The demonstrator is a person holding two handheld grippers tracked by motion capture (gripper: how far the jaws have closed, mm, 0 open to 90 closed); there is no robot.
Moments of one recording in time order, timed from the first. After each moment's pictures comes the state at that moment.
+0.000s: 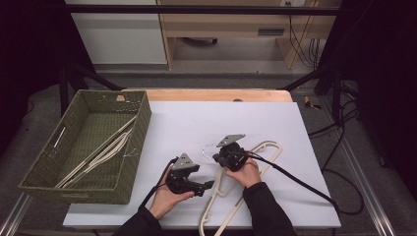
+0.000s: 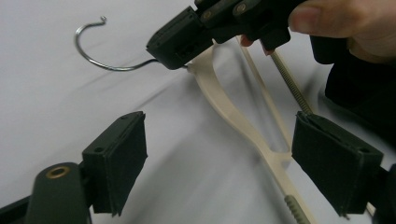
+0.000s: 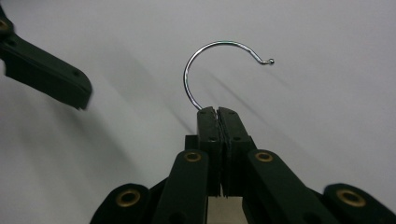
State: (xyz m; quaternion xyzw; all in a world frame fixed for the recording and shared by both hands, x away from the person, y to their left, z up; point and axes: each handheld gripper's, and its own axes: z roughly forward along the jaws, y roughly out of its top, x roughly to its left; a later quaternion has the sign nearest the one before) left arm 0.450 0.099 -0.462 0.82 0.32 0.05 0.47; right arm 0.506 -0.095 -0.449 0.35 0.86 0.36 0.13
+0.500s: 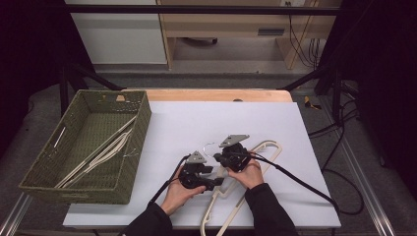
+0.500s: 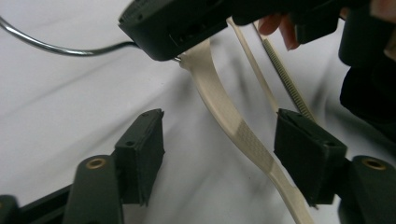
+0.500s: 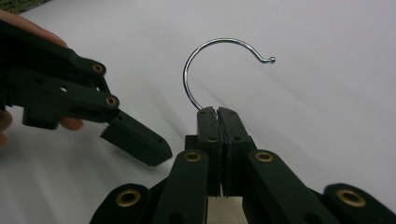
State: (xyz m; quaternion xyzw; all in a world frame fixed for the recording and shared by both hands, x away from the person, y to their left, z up) left arm 0.469 0.071 -0.478 0.83 0.33 0.00 0.46; right arm 0.499 -0.102 -0.439 0.33 0.85 0.38 0.14
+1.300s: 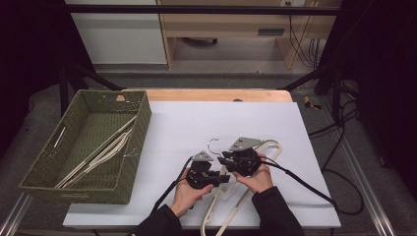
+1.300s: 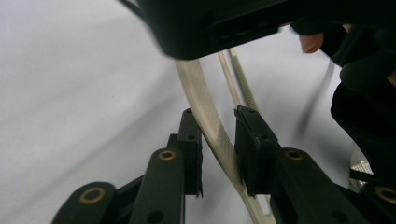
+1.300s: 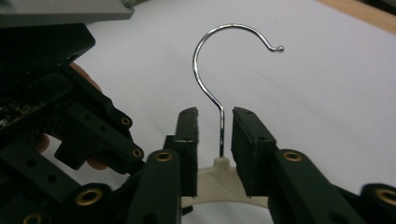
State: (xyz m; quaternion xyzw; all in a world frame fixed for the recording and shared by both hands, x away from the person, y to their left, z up) left arm 0.460 0.054 -0.461 0.80 0.35 -0.04 0.48; right arm 0.470 -0.128 -0.415 0.33 0.83 0.43 0.16
